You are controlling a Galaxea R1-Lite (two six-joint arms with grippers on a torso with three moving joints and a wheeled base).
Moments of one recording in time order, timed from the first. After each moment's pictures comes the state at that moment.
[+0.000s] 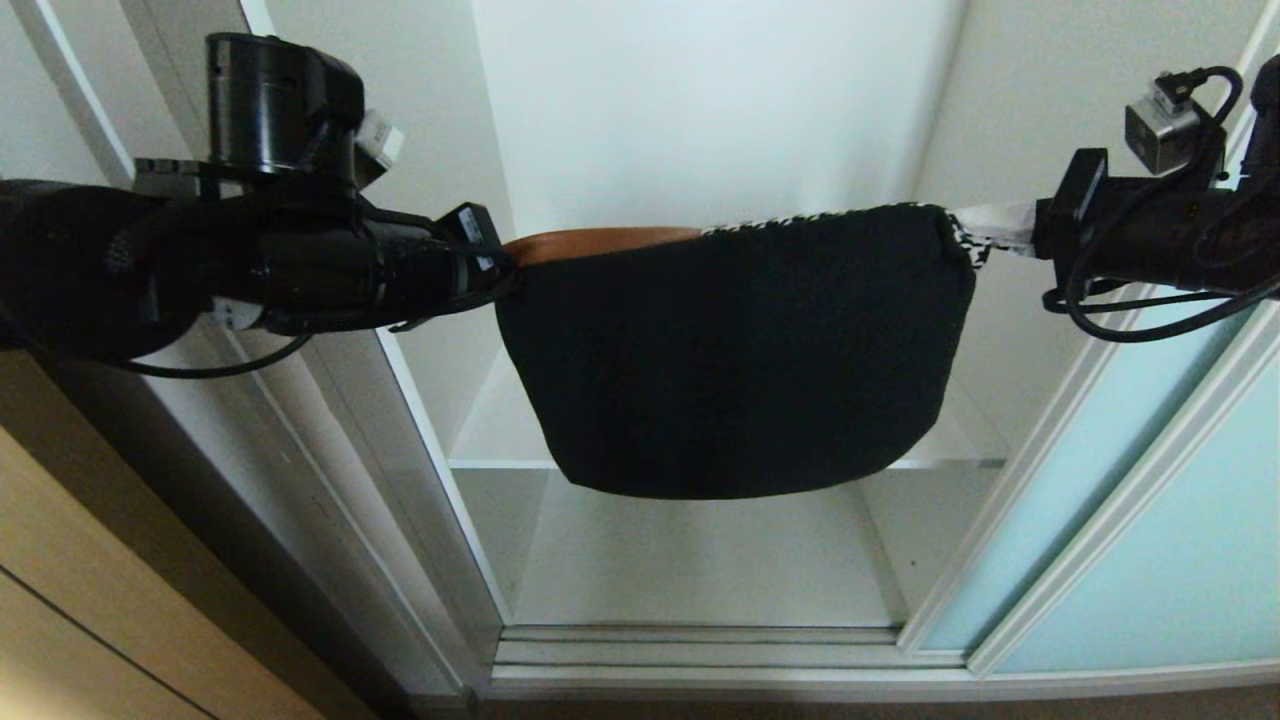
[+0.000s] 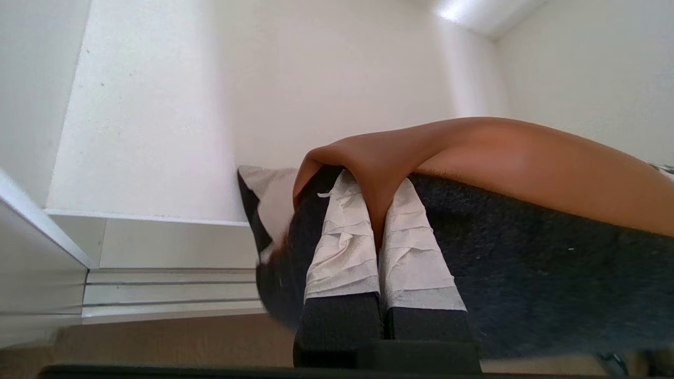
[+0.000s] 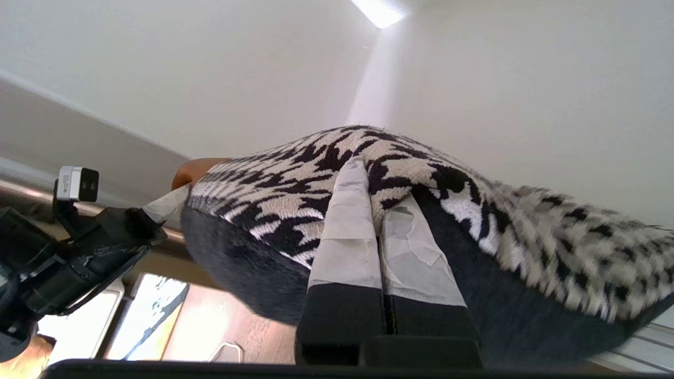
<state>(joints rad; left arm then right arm) -0.34 1.70 -1.44 -0.01 0.00 -0.52 0.04 1.65 -1.38 -0.21 0.59 0.70</state>
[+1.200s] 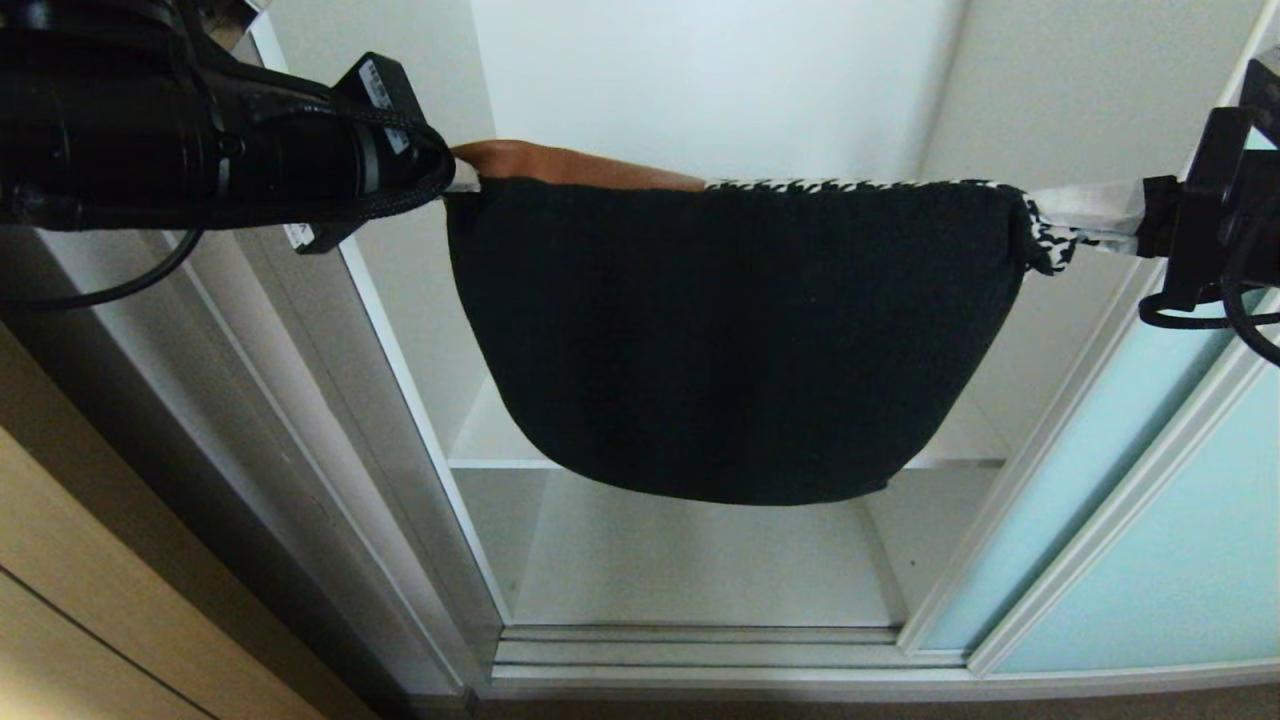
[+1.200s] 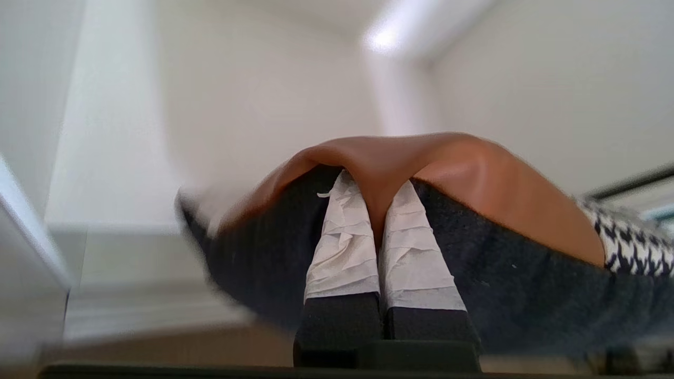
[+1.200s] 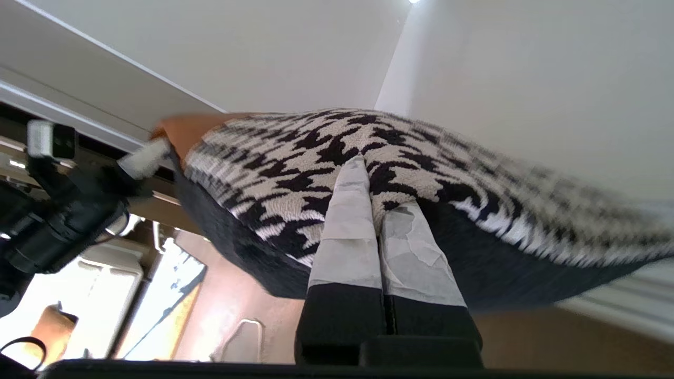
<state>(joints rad) -0.40 1.56 -1.60 0.22 -0.02 -0.52 0.09 1.41 -1.28 -0.07 0.59 0.72</state>
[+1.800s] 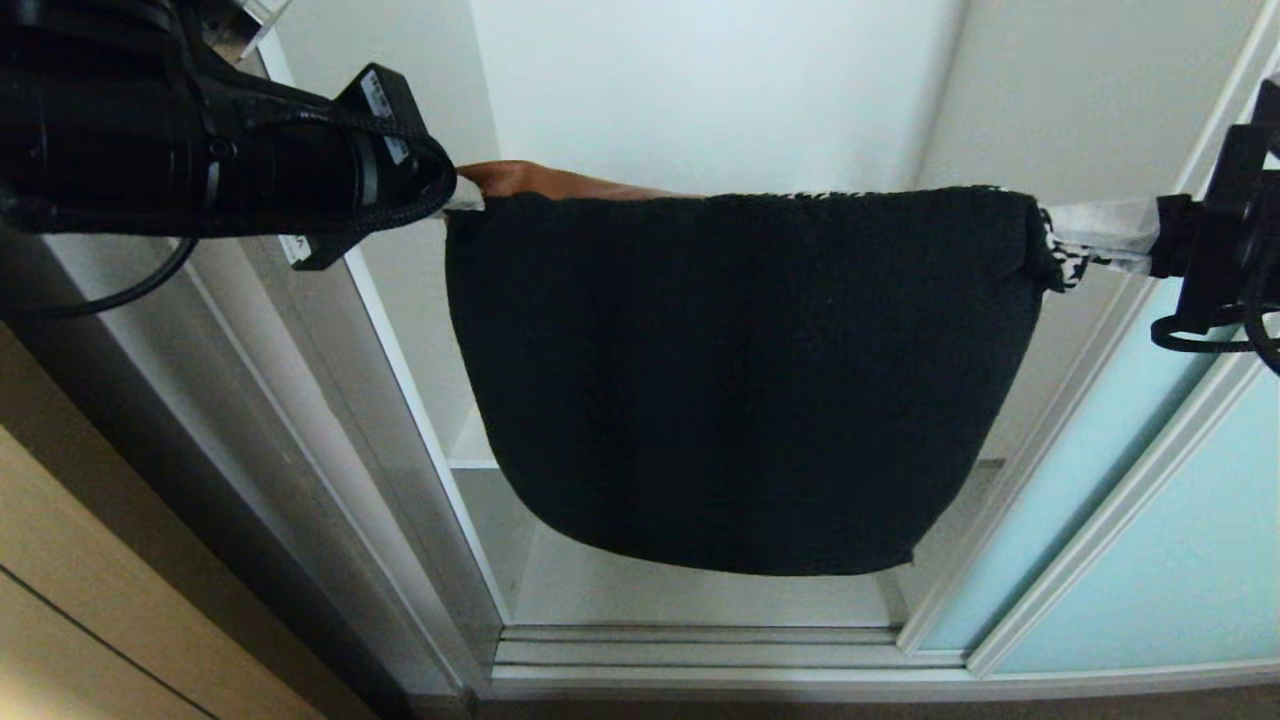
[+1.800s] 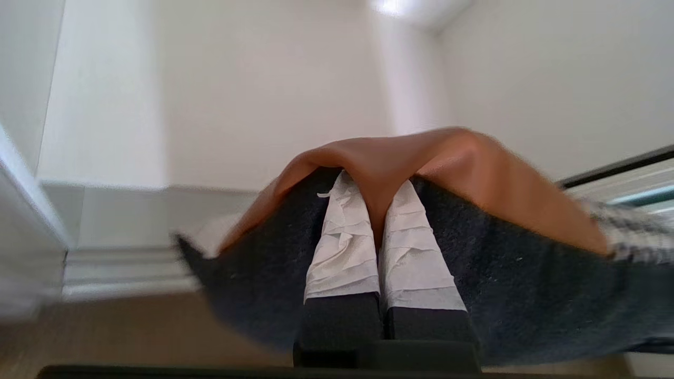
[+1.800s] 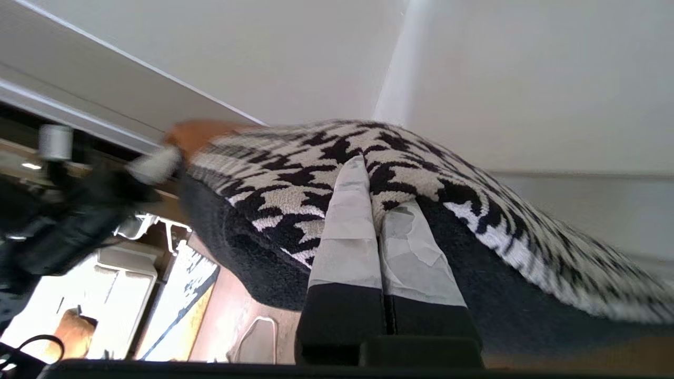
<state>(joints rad) -0.42 1.55 -1.63 0.30 -0.02 -0.55 0.09 1.38 -1.22 -0.08 0.59 0.75</state>
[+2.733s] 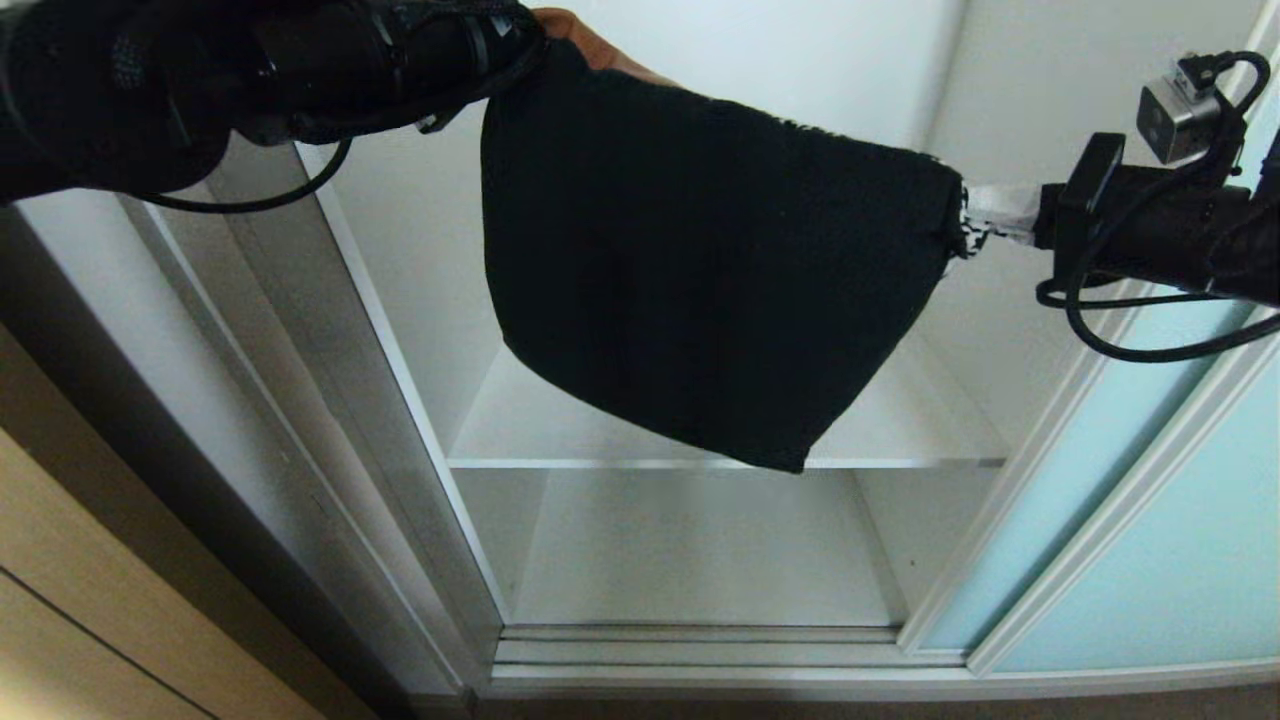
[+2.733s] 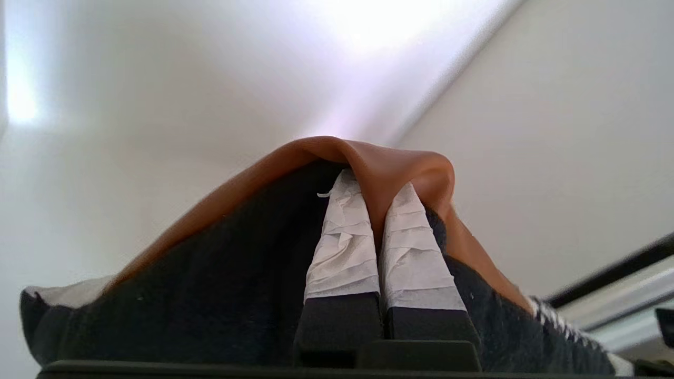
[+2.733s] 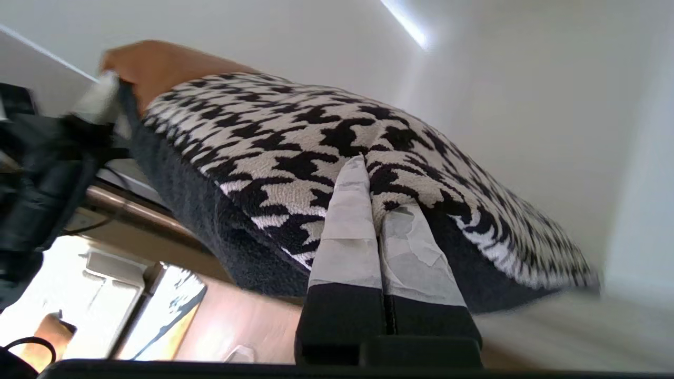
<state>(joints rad) -0.40 1.86 -1.93 -0.12 -0.03 -0.49 0.09 1.63 -1.30 -0.41 0.61 0.75</state>
